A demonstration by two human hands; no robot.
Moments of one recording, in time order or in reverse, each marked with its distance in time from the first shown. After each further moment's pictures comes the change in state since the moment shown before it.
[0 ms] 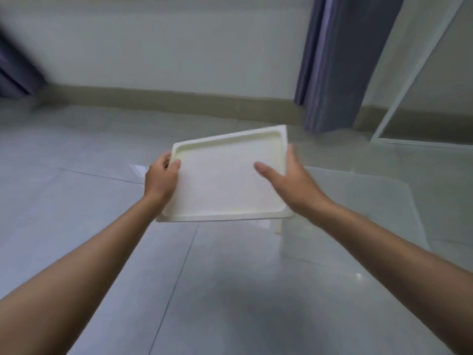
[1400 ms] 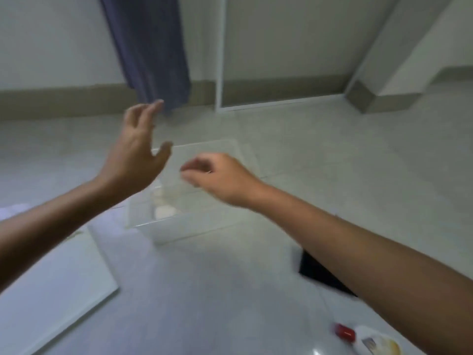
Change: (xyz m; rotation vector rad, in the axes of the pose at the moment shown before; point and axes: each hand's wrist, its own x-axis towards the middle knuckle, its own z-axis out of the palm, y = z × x) left_hand -0.124 0.171 0.170 0.101 -0.436 0.963; right_hand -0.114 0.056 -0.140 -0.105 0.130 0.074
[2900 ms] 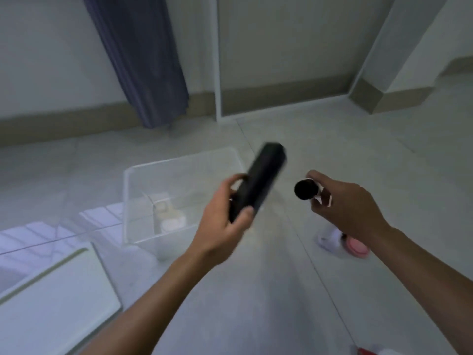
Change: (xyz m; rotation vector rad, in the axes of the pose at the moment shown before) left_hand -0.063 0.079 0.086 -0.640 -0.186 -0.140; right_hand -0.065 0.156 -0.110 -0.779 0.388 -0.038
